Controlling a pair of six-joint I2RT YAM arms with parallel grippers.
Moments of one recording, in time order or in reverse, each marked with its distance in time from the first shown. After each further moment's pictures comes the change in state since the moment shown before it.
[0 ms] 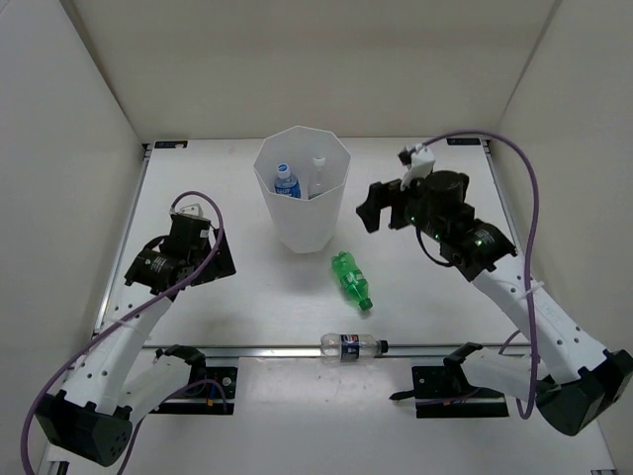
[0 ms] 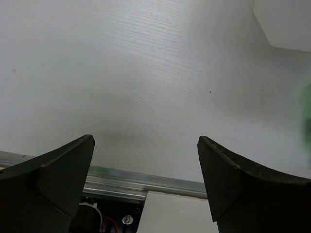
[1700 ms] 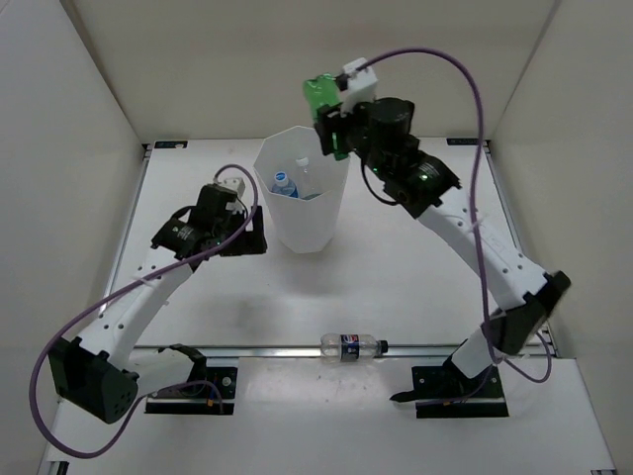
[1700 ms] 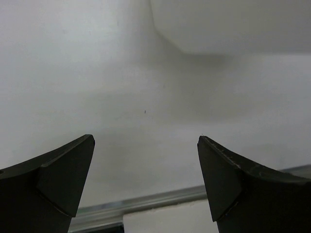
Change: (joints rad) left arm -0.123 0.237 0.110 0.194 0.177 0.104; right arm 0.129 0.410 0.543 0.081 0.267 -0.238
